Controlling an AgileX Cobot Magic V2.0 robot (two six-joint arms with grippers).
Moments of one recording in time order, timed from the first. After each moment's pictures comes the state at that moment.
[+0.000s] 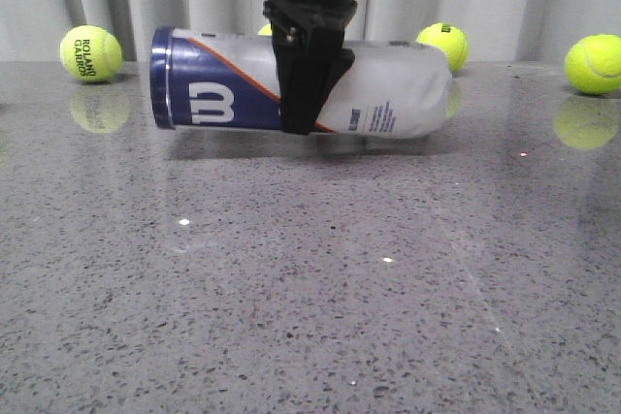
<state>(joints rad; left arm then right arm) 0.11 0.00 0.00 -0.09 0.12 0.13 0.63 2.09 -2.00 0.13 1.24 -1.04</state>
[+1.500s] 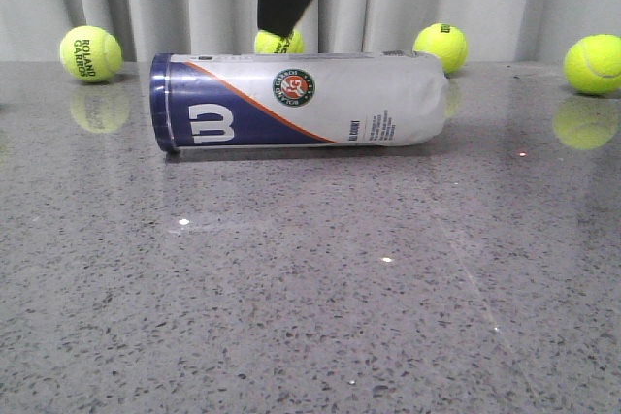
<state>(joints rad) 0.11 0.00 0.00 -0.09 0.12 0.13 0.63 1.92 -2.00 0.14 1.25 -0.70</state>
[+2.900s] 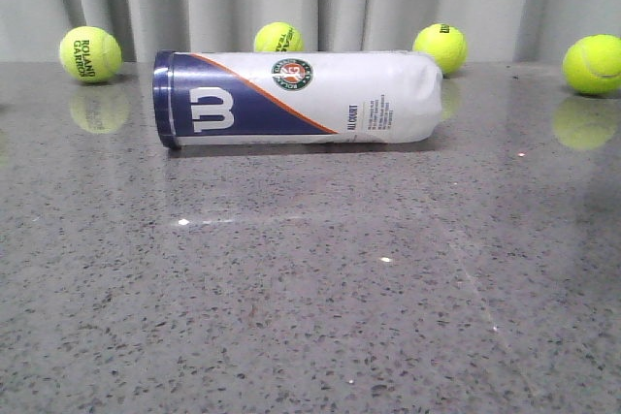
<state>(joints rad) 0.11 0.00 0.00 -0.09 0.09 0.13 0.59 0.93 -0.97 -0.09 0.89 0.16</state>
